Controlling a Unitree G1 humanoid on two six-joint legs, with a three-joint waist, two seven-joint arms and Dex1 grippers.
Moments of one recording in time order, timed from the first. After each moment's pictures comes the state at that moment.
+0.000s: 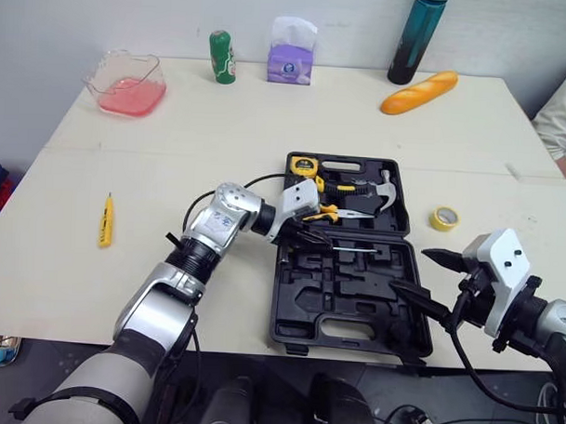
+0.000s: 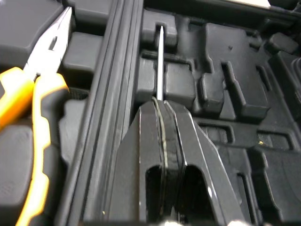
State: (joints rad) left arm -0.98 0.22 -0.32 0.63 -0.06 0.28 -1.16; right arm 0.16 -0.89 -0.46 -0.75 0.80 0.85 0.56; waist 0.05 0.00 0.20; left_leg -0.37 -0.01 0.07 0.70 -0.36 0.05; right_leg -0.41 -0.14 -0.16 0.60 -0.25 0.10
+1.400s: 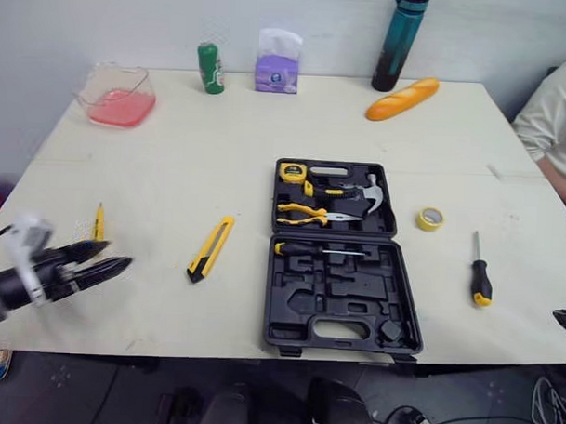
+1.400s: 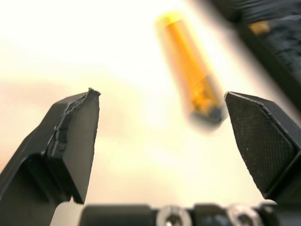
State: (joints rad) left arm 0.02 0.83 0.71 0.01 -0.44 0.79 -1.07; right arm 0.50 -0.98 -0.99 -0.17 0.58 0.65 0.97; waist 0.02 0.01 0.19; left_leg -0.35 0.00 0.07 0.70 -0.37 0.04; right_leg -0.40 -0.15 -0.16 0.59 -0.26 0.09
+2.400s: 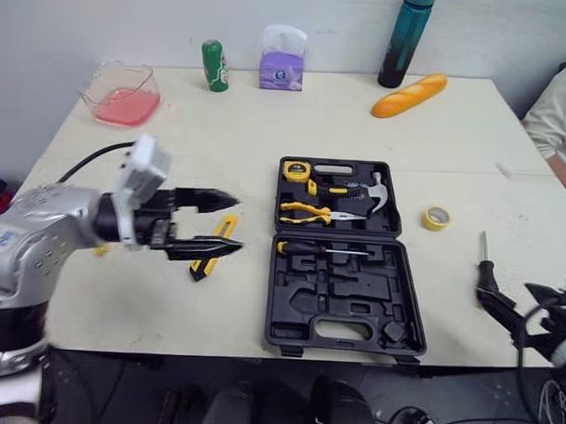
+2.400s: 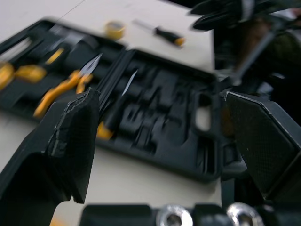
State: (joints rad) left arm -0.59 0.80 0.12 -0.30 -0.77 0.86 -1.13; right arm 0.29 -0.57 -0.81 -0.71 0.70 1.00 0.42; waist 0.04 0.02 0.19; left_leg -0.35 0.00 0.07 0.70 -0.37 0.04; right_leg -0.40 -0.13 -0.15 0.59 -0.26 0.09
